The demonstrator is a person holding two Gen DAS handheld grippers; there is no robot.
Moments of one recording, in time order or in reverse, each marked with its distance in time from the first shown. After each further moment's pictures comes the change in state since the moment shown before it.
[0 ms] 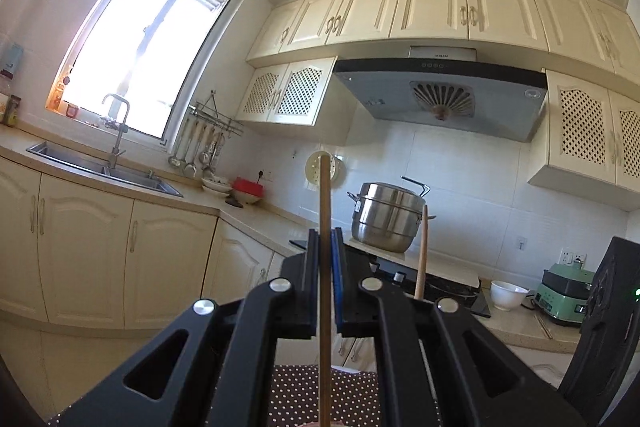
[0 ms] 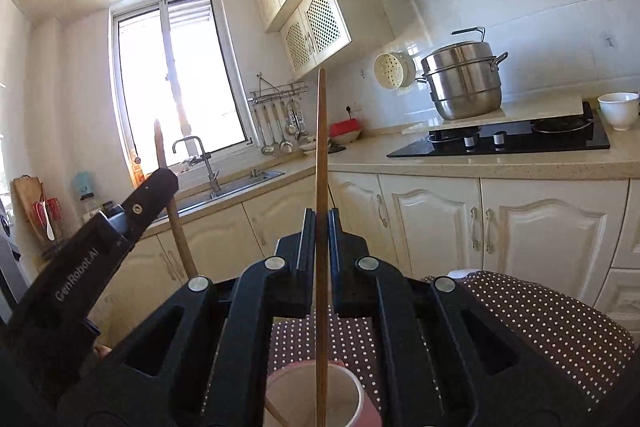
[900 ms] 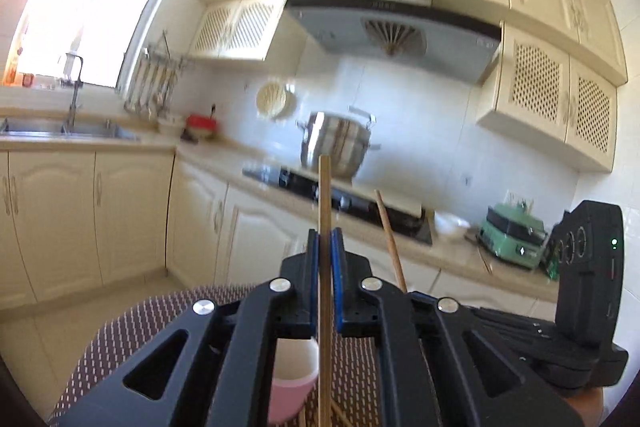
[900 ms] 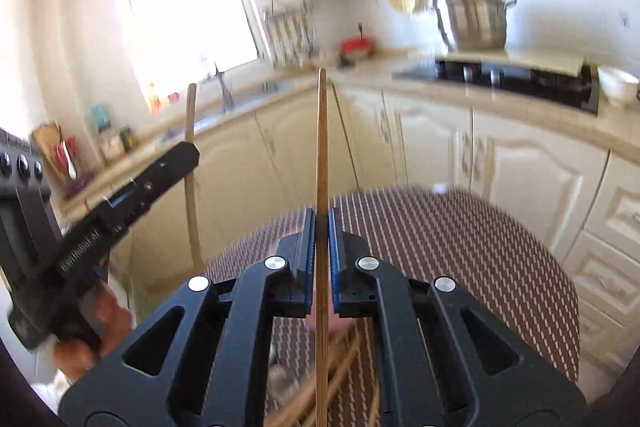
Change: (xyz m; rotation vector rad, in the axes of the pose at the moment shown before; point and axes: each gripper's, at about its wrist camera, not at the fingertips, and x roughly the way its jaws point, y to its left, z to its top) left arm -0.052 -0.017 0.003 0.029 0.237 -0.177; right arm -0.066 -0.011 0.009 -0.025 0.301 0.041
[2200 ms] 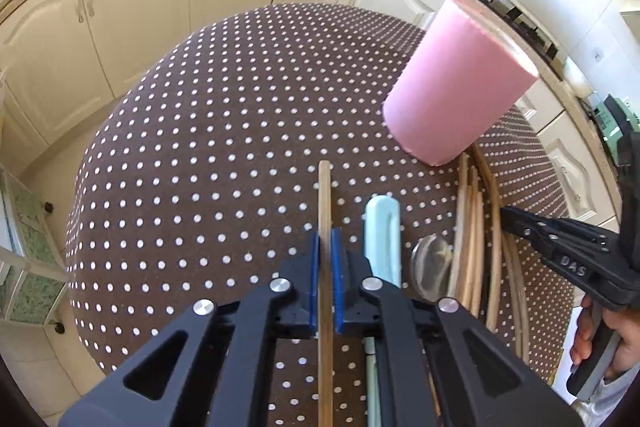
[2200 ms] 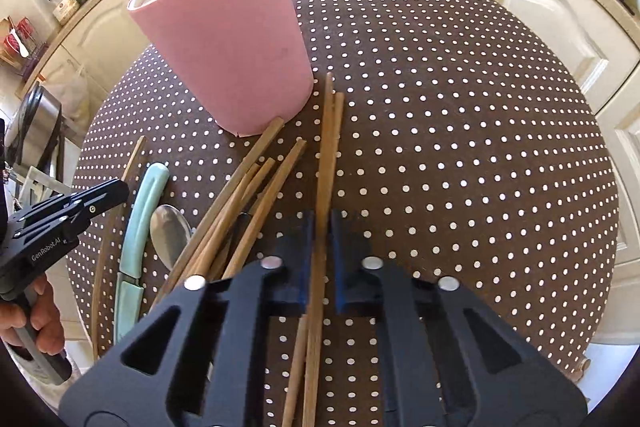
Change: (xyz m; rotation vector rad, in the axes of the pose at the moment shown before) left arm -0.005 0.105 -0.163 -0.238 0.824 0.337; right arm 0.106 -0.031 -0.127 -0.067 0.709 -0.112
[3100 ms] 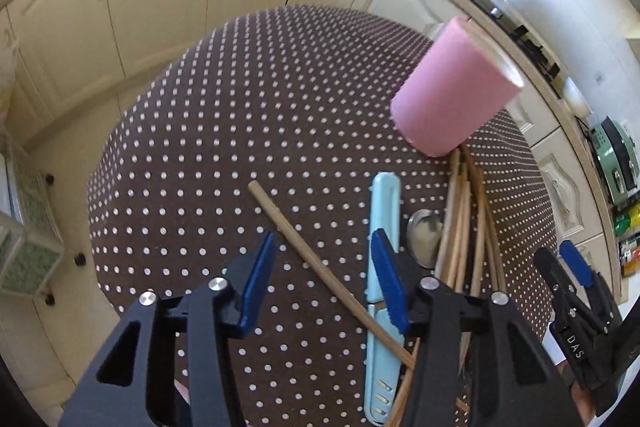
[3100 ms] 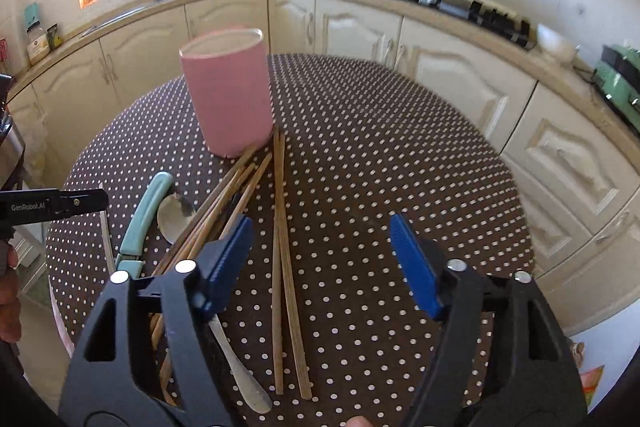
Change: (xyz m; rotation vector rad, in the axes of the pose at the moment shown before) left arm -0.040 0.020 -0.032 -0.104 0.028 0.007; right arm -0.087 0.028 -0.084 0.045 -0.350 -0.238
